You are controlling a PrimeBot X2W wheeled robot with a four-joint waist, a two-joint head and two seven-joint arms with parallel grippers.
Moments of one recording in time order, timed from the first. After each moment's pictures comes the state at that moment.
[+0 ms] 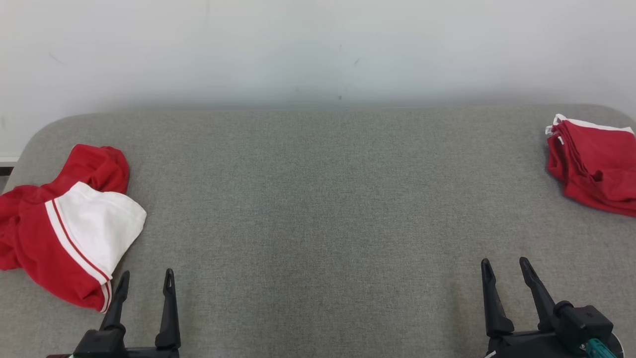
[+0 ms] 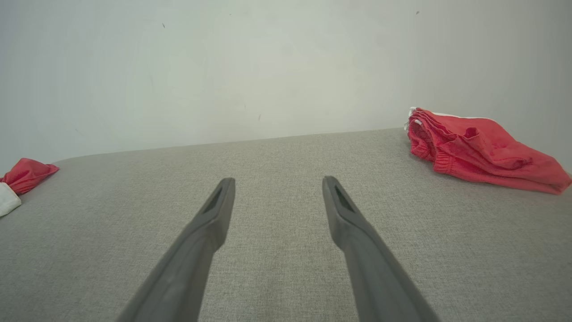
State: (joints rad) left arm -0.03 0.07 0.06 0.17 -0.08 -0.11 -0.26; right arm 0.00 -0.07 0.00 0.15 0.18 0.13 -0.21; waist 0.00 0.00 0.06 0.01
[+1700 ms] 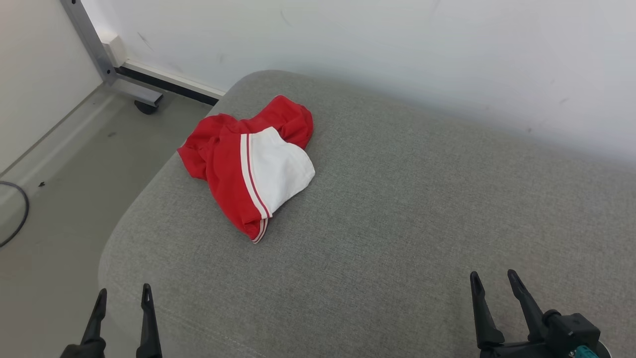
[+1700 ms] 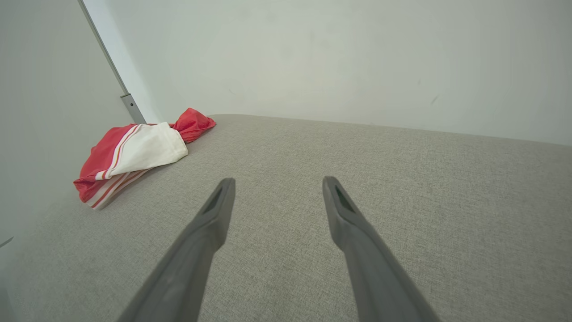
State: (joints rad) left arm 0.00 0.08 0.11 0.20 -0.10 -0.08 -0.26; right arm 0.03 -0.06 0.03 0.16 0.18 0.13 -0.18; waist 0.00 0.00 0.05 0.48
